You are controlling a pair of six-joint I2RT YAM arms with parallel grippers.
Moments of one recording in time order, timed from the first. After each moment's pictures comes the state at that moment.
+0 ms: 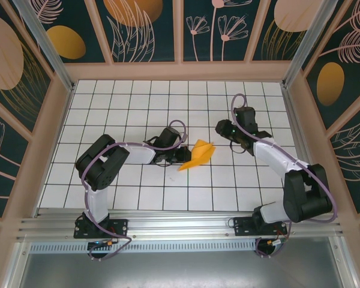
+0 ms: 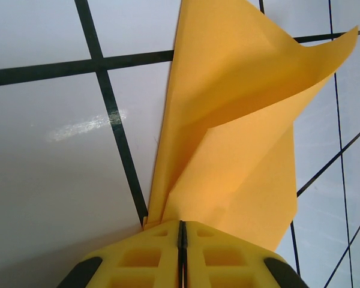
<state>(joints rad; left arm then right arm) -0.71 1.95 0.98 0.11 0.40 -0.71 0.31 1.41 0.85 -0.16 -0.19 0.65</state>
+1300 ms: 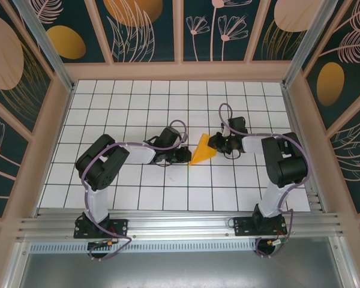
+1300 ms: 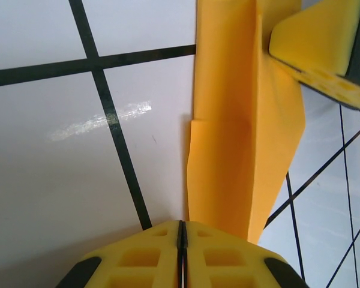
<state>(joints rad) -0.71 1.95 0.98 0.09 0.40 -0.68 0.26 1.79 0.82 0.01 -0.52 0.62</state>
